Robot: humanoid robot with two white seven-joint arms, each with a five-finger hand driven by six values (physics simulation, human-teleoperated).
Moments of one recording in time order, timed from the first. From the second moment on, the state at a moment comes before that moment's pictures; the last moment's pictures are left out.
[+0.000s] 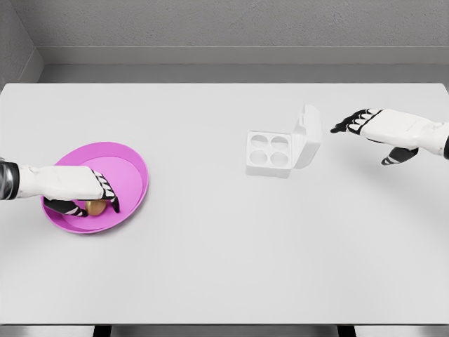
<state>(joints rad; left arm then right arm) -0.65 1.03 -0.87 -1.52 -0.29 -0.61 -0.61 -0.52 -0.80 0.36 -1.37 0.52 -0.61 0.61</state>
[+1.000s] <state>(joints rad) -0.70 0.98 -0.86 -1.56 -0.28 -0.61 -0.61 -0.52 -0.80 0.36 -1.37 0.52 -0.61 0.61</state>
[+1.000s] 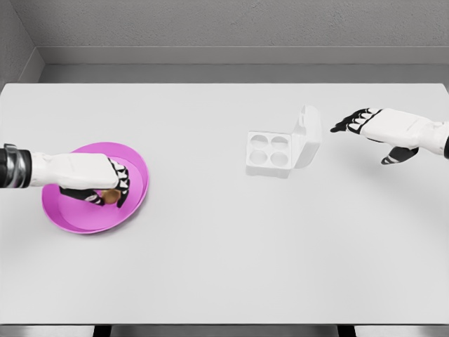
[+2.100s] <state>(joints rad) -0.80 0.71 -0.82 -1.49 -0.29 -0.61 -0.61 -0.53 -0.80 0.35 -1.37 0.52 -0.61 0.61</state>
